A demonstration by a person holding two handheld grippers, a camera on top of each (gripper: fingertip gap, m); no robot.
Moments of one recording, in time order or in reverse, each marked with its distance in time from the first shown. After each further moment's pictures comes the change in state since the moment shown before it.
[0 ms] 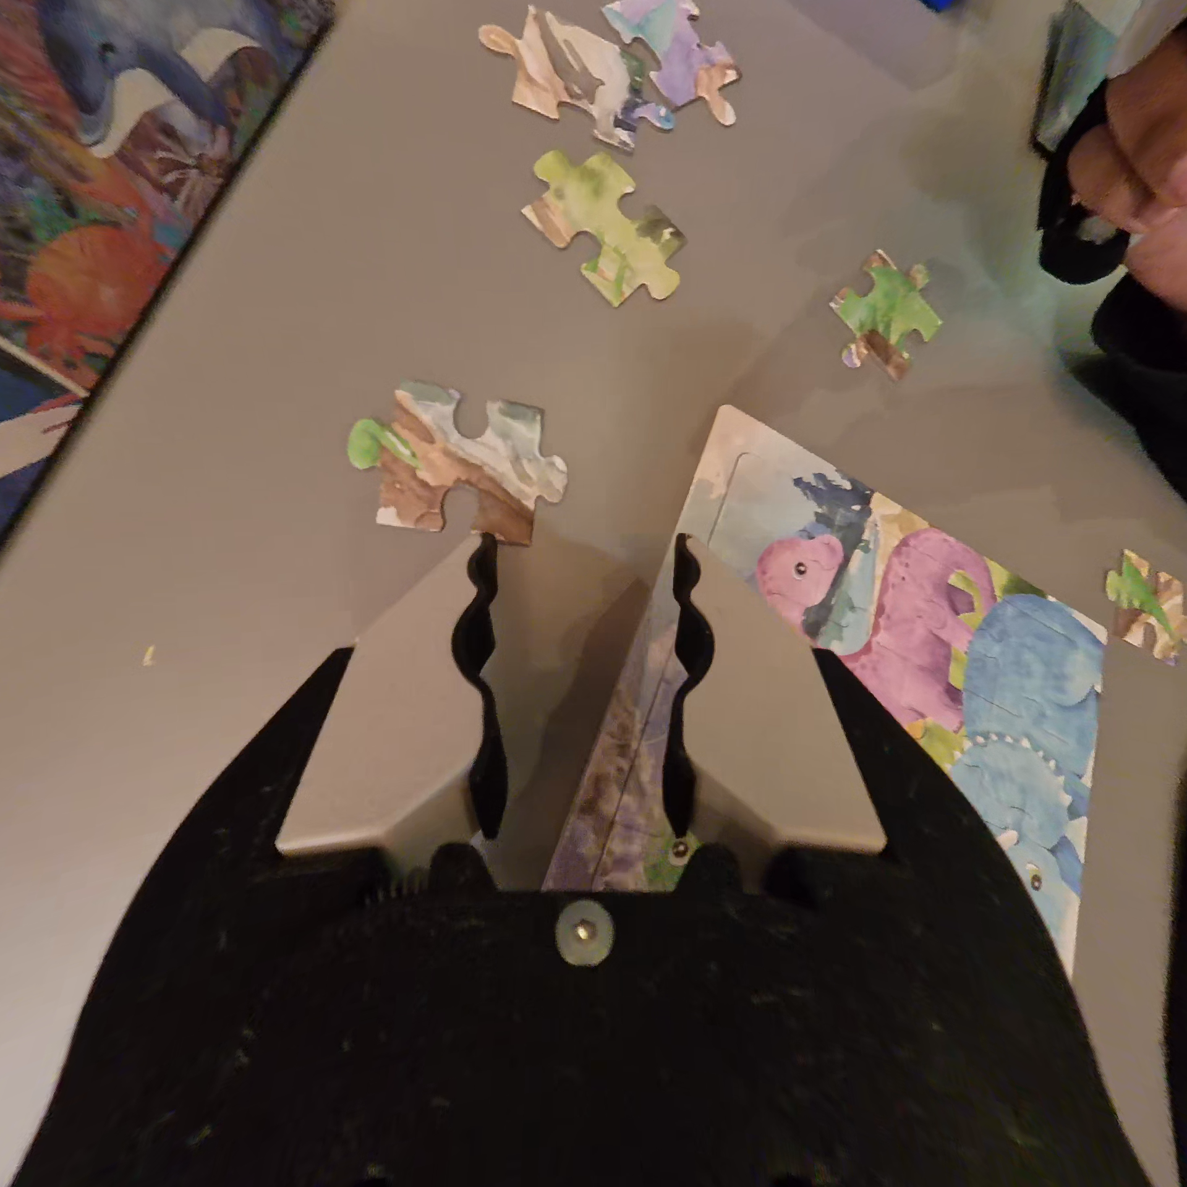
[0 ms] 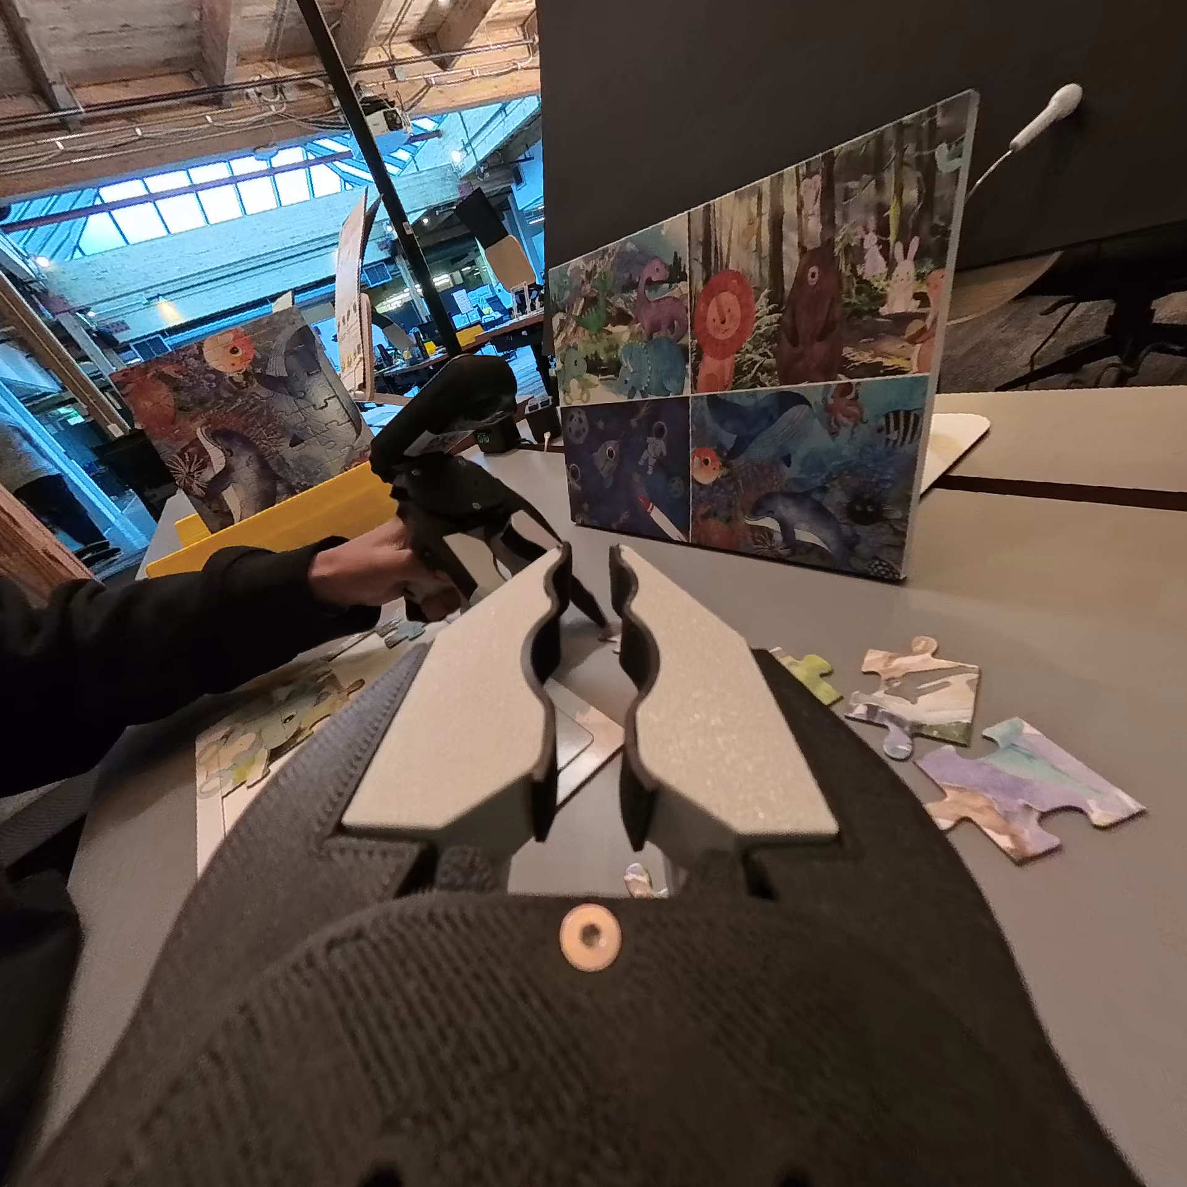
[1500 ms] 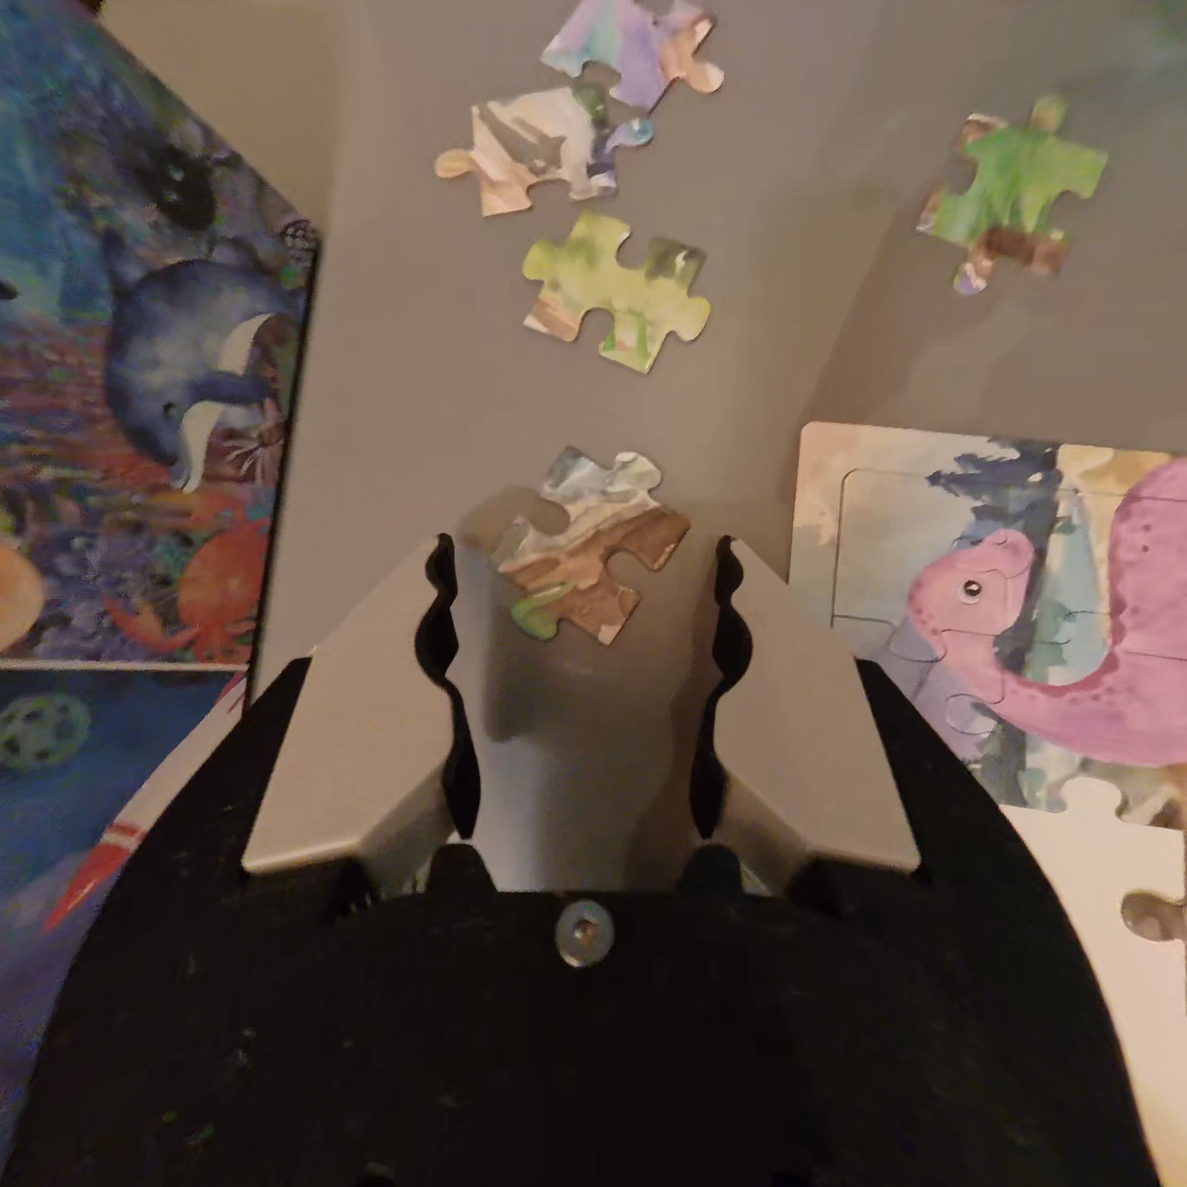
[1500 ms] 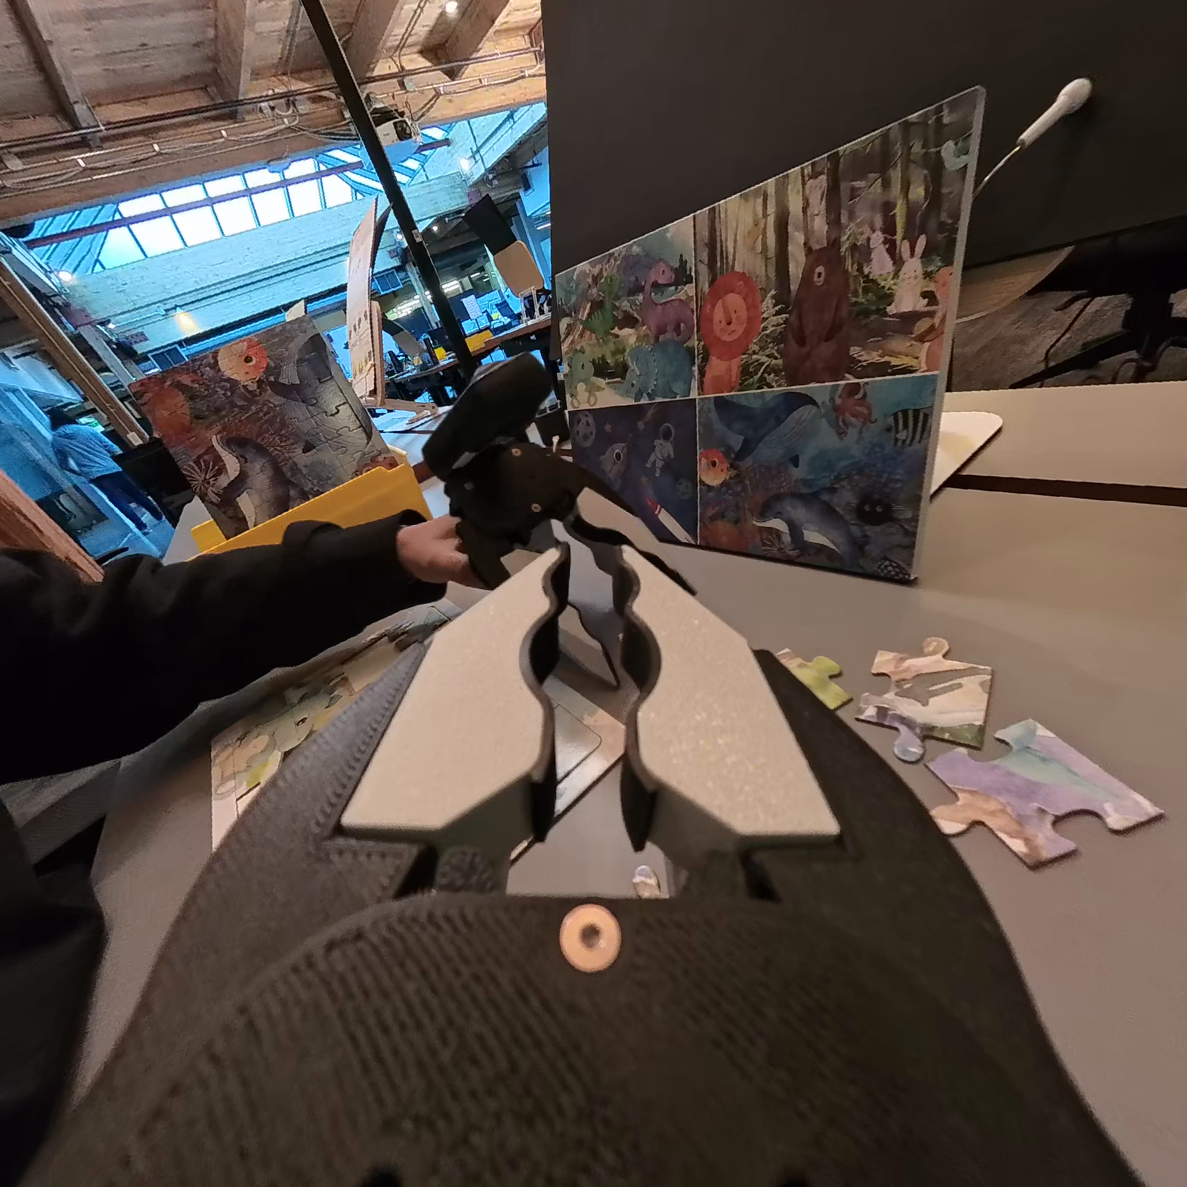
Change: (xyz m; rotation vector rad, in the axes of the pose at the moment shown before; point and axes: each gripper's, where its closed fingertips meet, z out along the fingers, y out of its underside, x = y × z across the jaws) left arm -0.022 -0.028 0.028 -0.042 -0.106 0.426; right arm -0.002 -0.002 -0.001 0.006 -0.014 0.016
